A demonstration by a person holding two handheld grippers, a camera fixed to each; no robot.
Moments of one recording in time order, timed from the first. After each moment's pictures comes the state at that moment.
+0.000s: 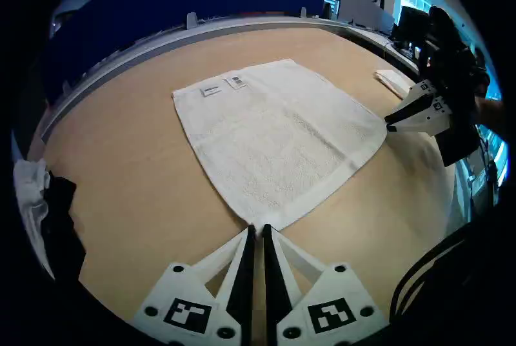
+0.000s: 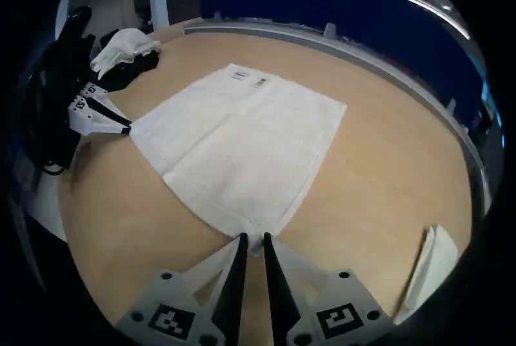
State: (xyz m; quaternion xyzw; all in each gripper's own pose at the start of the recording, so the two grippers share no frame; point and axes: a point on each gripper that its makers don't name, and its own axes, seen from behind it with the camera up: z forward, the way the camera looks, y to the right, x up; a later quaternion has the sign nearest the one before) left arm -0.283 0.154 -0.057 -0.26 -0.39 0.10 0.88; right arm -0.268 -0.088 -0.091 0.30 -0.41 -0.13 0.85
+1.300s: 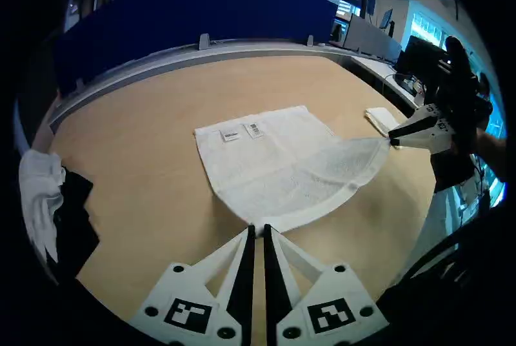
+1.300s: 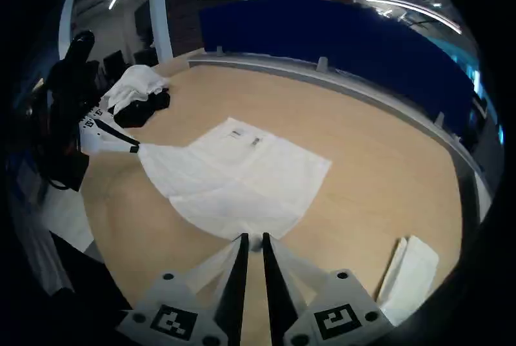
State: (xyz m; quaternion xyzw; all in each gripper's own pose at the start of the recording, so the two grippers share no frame) left arm -0.200 0.161 -0.079 -0.25 -0.38 0.04 0.89; right arm -0.169 -0.088 -0.098 0.31 -0.37 -0.10 0.87
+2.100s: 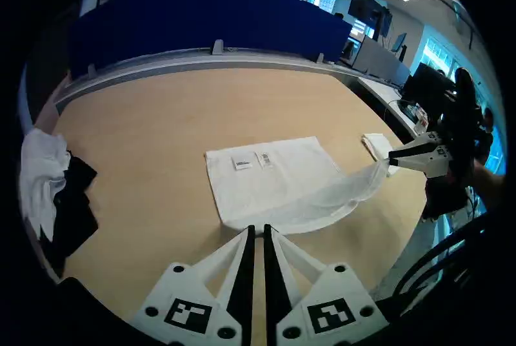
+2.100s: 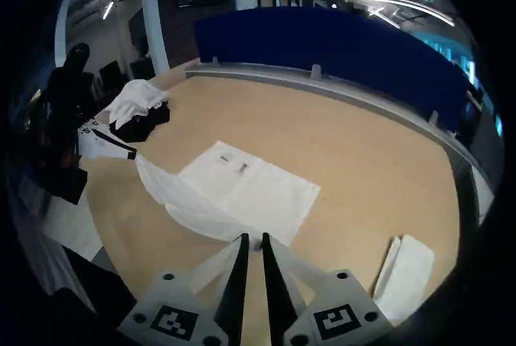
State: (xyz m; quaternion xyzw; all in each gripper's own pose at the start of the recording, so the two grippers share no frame) left arm -0.168 0.166 -0.076 -0.23 -0.37 -0.02 0.90; right arm -0.138 -0.087 -0.095 0.30 -0.36 -0.08 0.88
